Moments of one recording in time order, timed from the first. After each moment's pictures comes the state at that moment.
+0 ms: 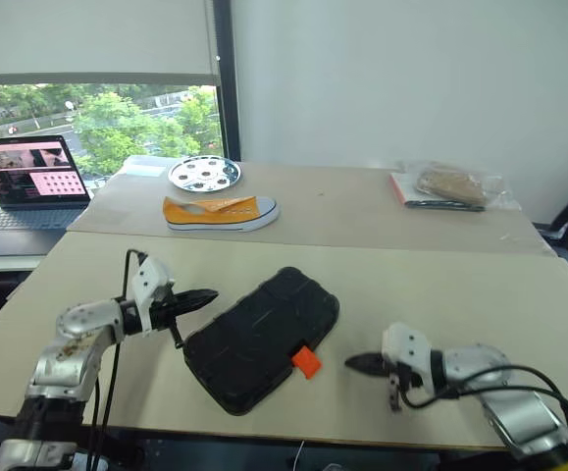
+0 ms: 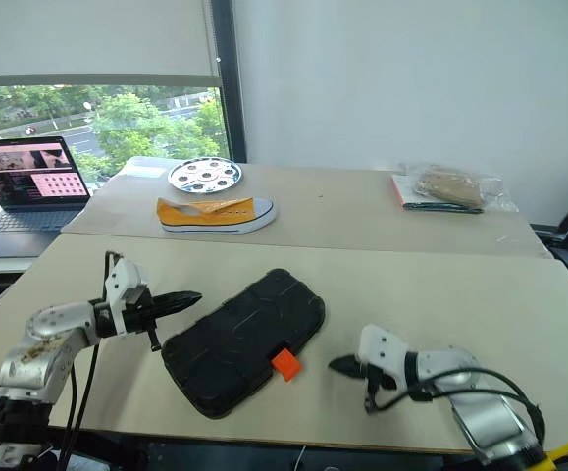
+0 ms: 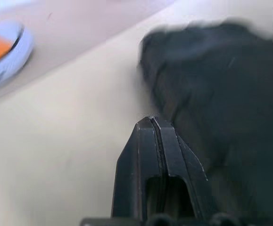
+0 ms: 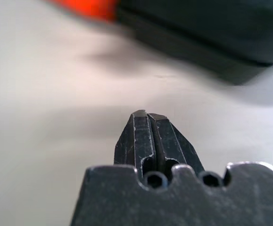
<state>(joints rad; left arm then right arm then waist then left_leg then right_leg) -0.40 0.69 0.06 0.05 -0.39 0.27 -1.12 -0.06 -0.75 0.16 -0.33 0.21 0.22 1.03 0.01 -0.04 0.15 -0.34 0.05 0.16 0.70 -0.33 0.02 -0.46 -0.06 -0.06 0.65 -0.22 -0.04</state>
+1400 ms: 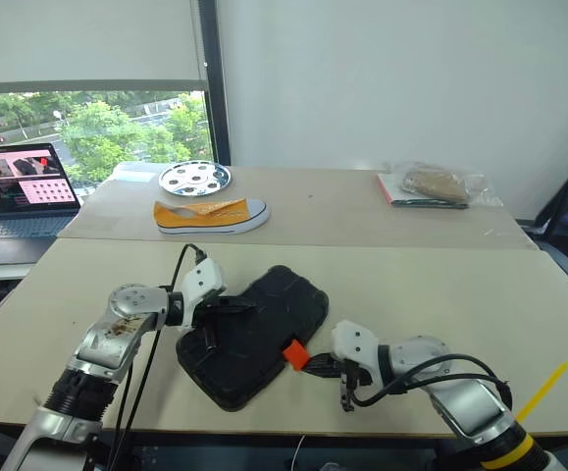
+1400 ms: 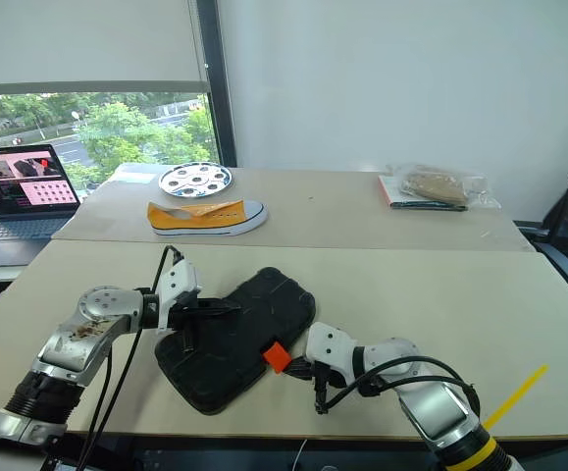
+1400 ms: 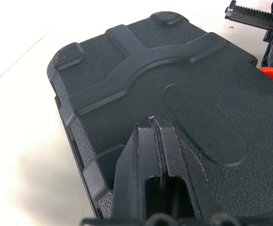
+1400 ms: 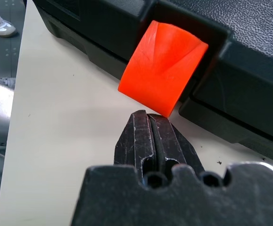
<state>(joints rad) -0.48 0.66 -0.14 0.03 -0.26 0.31 -1.09 -0.28 -0.61 0.35 -0.30 0.13 0.36 0.96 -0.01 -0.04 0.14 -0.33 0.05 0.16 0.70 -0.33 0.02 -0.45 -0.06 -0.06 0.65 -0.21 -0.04</state>
